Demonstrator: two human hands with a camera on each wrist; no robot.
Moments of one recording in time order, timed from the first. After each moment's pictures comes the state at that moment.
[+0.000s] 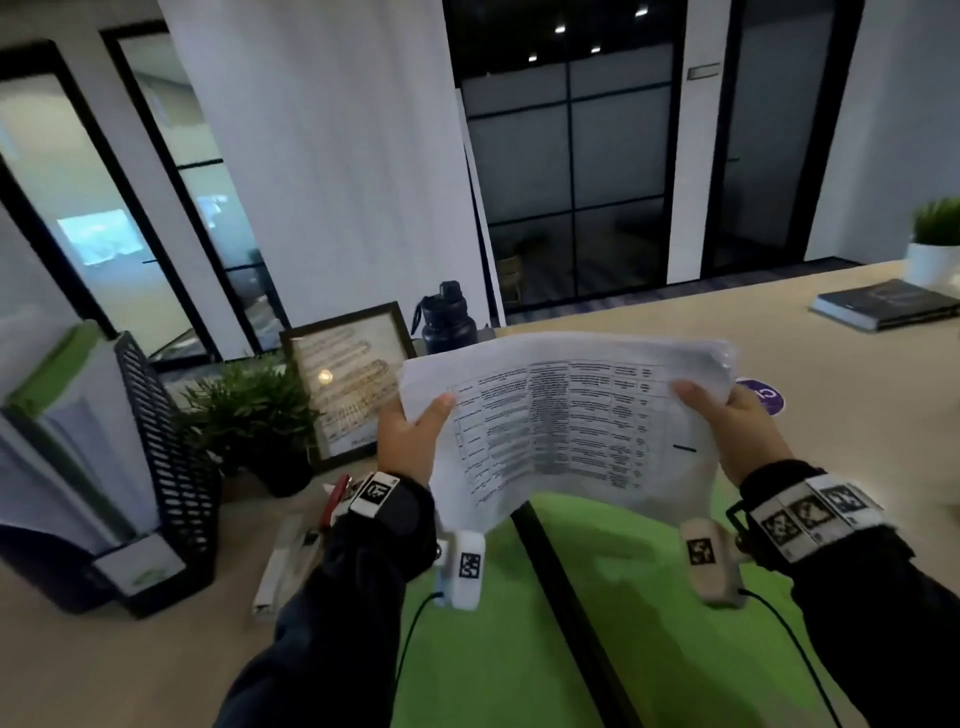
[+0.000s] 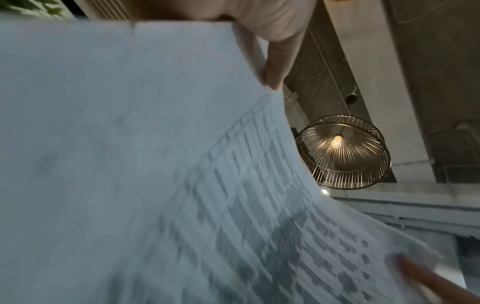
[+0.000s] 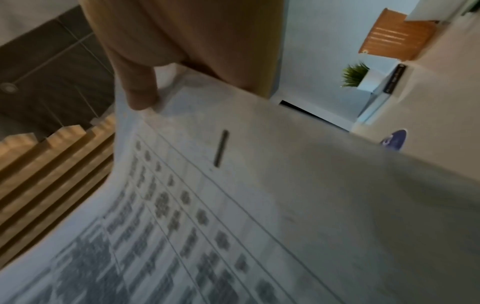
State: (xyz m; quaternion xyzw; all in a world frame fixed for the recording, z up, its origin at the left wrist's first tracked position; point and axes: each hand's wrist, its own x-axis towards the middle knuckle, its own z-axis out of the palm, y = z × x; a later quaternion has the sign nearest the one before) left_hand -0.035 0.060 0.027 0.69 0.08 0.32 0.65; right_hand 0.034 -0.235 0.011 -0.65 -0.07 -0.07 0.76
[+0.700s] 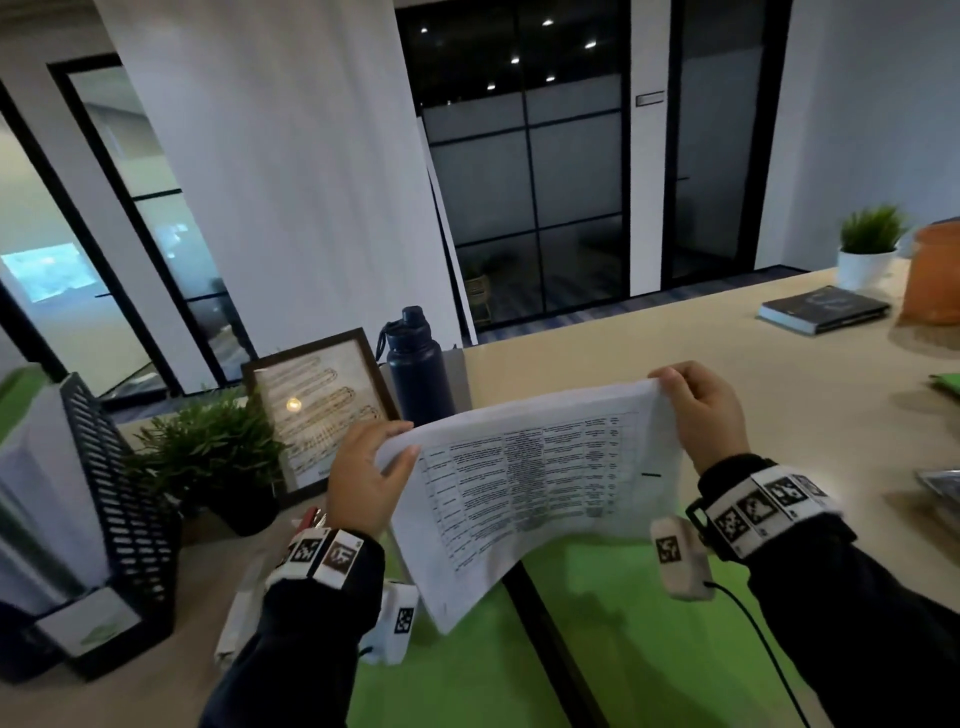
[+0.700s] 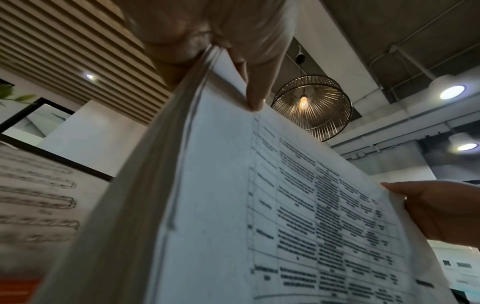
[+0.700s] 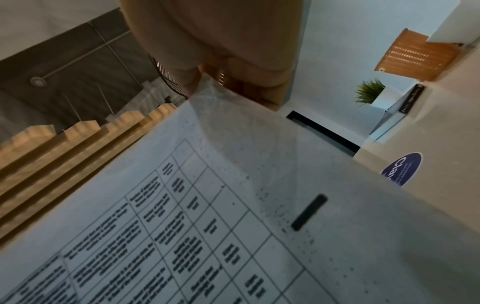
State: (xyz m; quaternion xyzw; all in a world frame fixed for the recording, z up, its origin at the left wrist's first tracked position) left_hand -0.050 0.076 0.023 0.88 -0.01 0.37 0.30; right_hand 0.035 -0.244 0.025 -0.75 -0.04 -0.24 0.62
